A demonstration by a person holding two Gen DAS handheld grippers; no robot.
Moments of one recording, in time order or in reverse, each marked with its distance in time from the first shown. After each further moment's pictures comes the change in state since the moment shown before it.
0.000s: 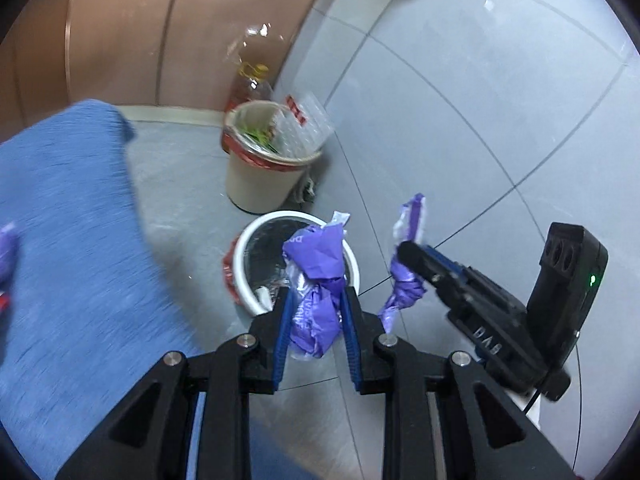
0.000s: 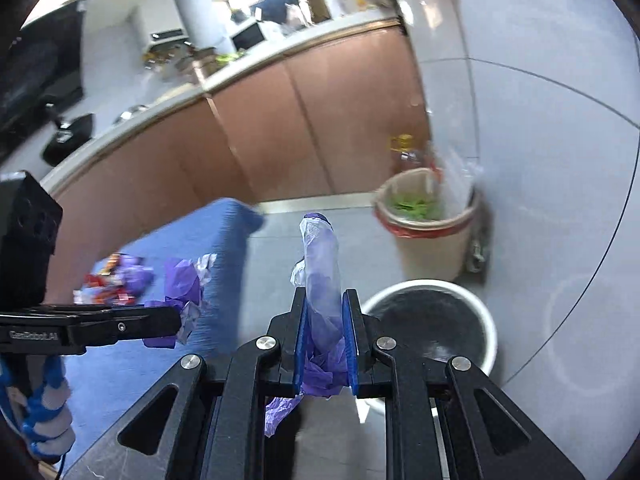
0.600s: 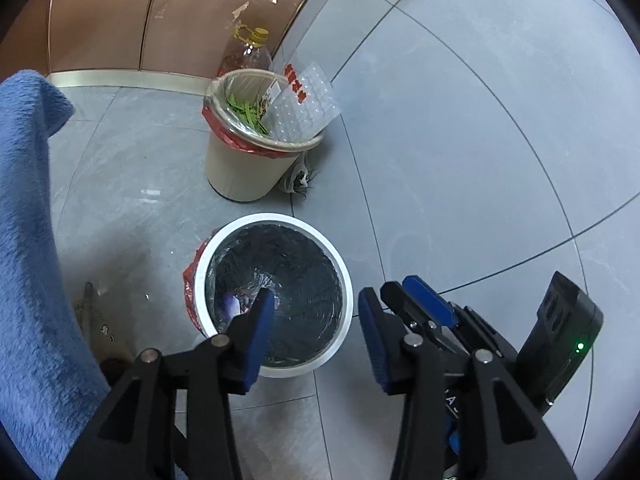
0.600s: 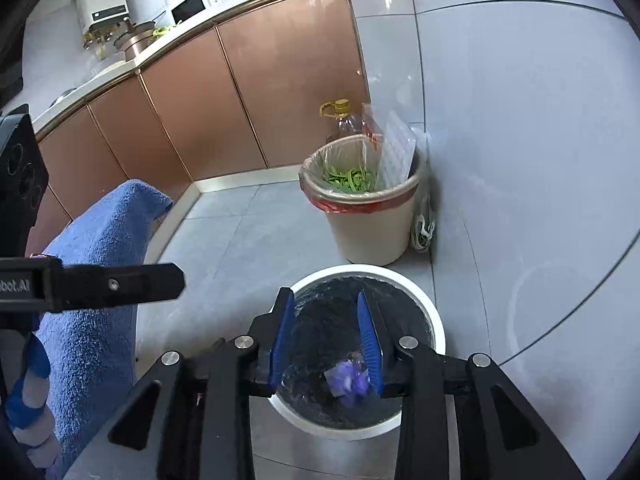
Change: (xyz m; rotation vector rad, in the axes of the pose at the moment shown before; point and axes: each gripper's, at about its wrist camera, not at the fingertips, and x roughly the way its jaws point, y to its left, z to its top) left arm 0.101 0.004 0.044 -0.092 0.068 -0.028; right arm 0.075 -0.067 0.002 0.045 0.095 -0.180
